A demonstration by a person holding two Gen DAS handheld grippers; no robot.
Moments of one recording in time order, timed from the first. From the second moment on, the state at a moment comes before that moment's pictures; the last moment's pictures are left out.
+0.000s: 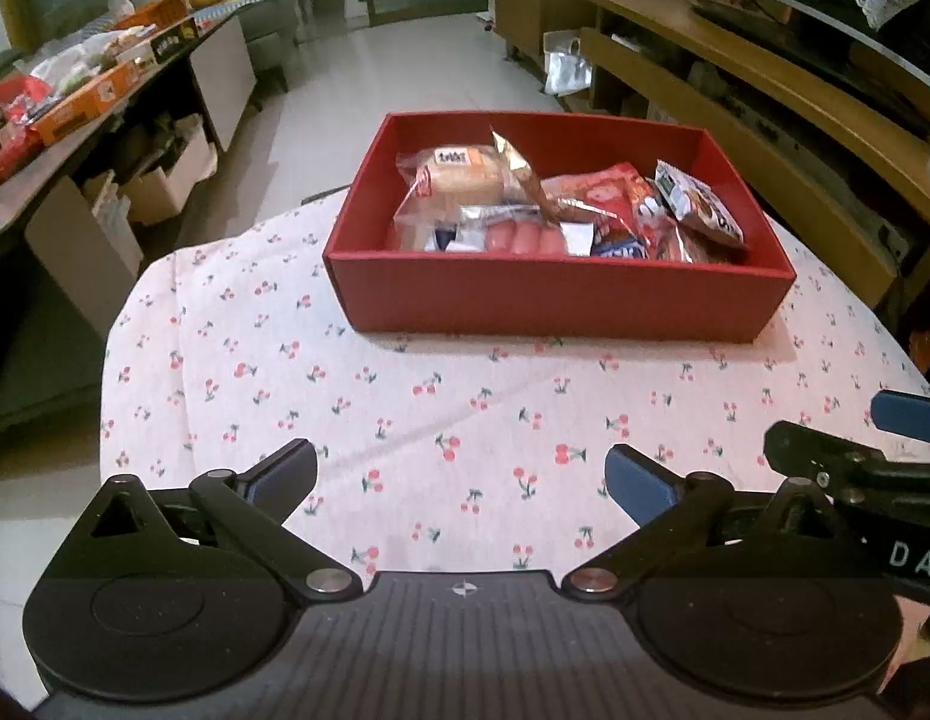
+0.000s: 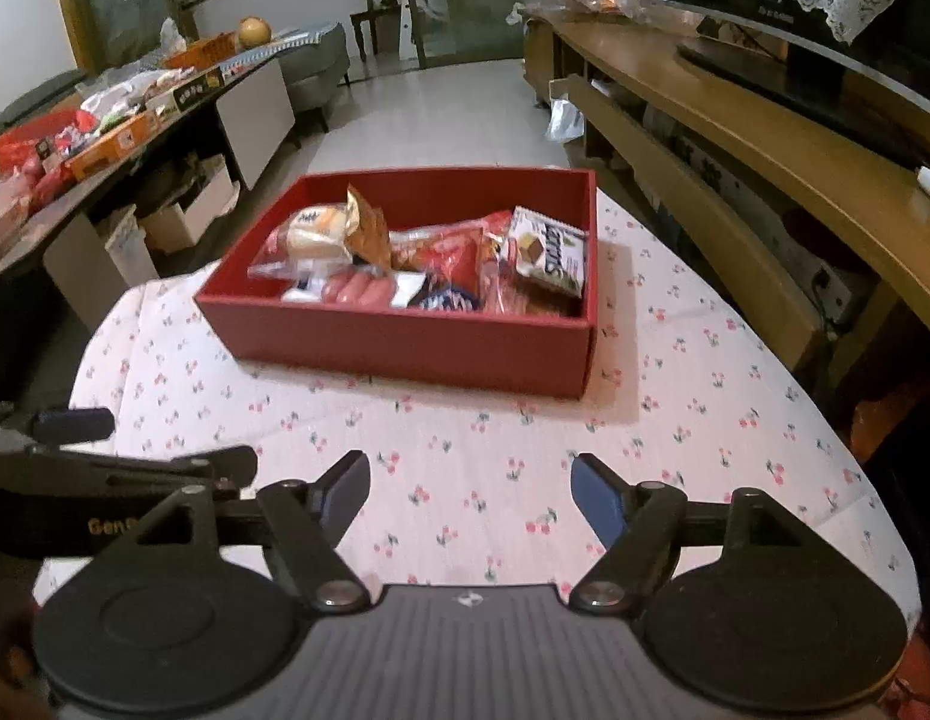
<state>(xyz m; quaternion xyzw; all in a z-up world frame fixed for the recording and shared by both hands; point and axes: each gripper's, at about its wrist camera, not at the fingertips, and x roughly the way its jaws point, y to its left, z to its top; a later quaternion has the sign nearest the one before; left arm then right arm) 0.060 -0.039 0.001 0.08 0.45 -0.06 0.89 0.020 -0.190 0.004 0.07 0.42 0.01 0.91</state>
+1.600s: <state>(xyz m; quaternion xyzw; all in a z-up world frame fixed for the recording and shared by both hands) 0.018 -0.027 -0.001 0.09 0.45 -0.06 0.89 -0.018 -0.180 -0.006 0.07 0.43 0.01 0.90</state>
